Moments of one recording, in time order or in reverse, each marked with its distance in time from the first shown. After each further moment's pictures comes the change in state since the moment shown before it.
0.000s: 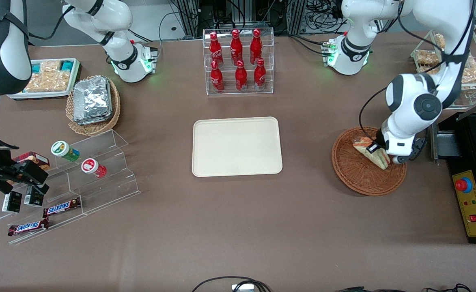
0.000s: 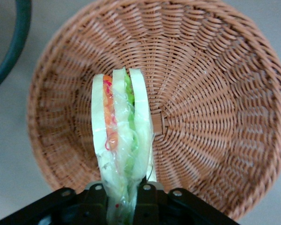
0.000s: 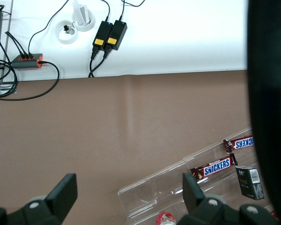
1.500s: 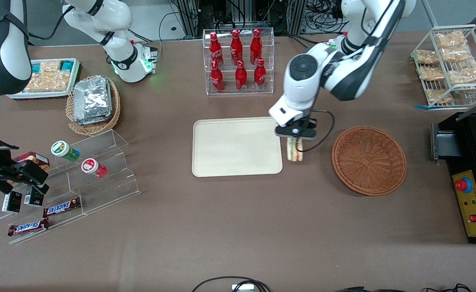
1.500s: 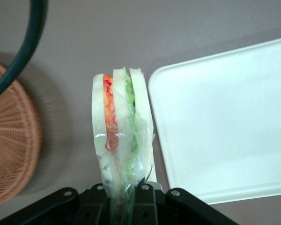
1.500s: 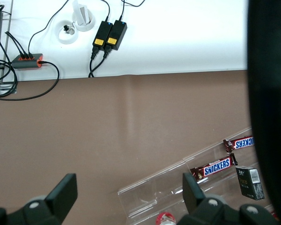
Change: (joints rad) arm -0.123 0.124 -0.531 0.294 0.144 -0.173 0.073
